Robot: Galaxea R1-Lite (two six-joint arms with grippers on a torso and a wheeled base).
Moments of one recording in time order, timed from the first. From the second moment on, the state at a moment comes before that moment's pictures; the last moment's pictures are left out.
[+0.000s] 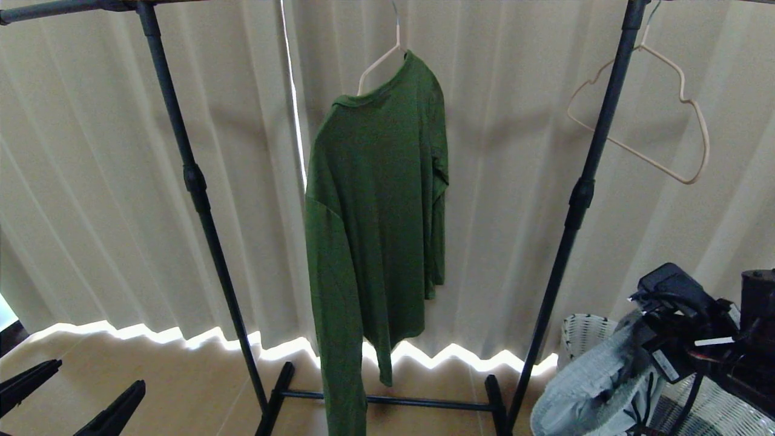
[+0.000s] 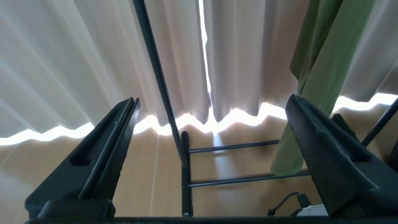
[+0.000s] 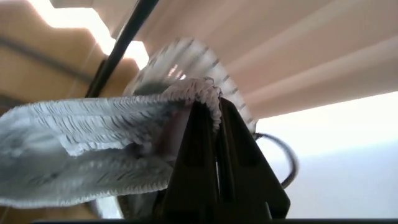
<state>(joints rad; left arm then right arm) -0.06 0.79 -0.02 -0.58 -0.05 0.13 0.15 1.48 -0.32 -0.65 -0.34 -0.49</state>
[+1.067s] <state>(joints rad) -0.06 0.76 -0.02 -0.58 -0.05 0.13 0.15 1.39 -0.41 -0.65 -0.34 -0.58</state>
